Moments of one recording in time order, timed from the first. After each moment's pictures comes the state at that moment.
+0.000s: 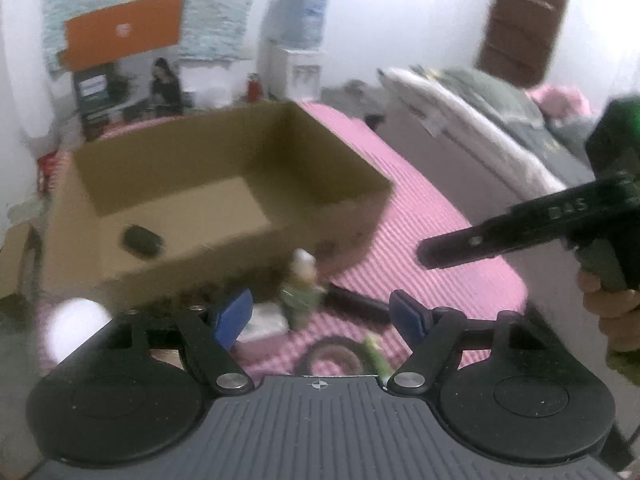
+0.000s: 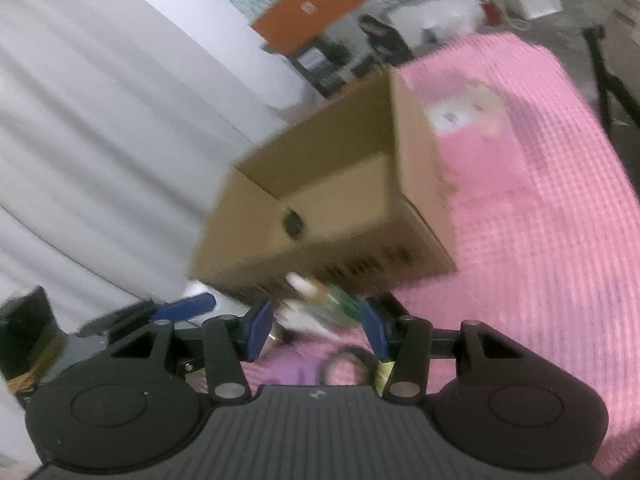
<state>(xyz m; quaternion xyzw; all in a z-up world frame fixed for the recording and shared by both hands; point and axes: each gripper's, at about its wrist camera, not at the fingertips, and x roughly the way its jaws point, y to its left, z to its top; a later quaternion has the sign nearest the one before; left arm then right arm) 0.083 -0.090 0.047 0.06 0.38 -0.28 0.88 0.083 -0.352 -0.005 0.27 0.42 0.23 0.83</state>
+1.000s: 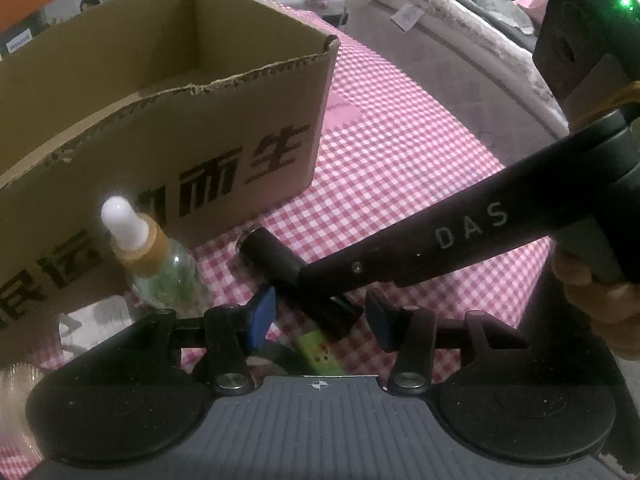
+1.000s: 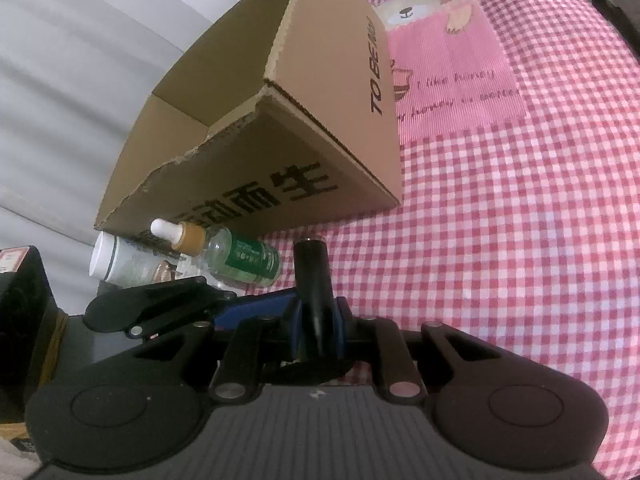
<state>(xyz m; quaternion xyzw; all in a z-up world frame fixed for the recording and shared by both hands) 0.129 -0.172 -0.045 0.11 0.48 -0.31 0.81 0.123 -0.354 -0.091 0.25 0.52 0.23 0.78</state>
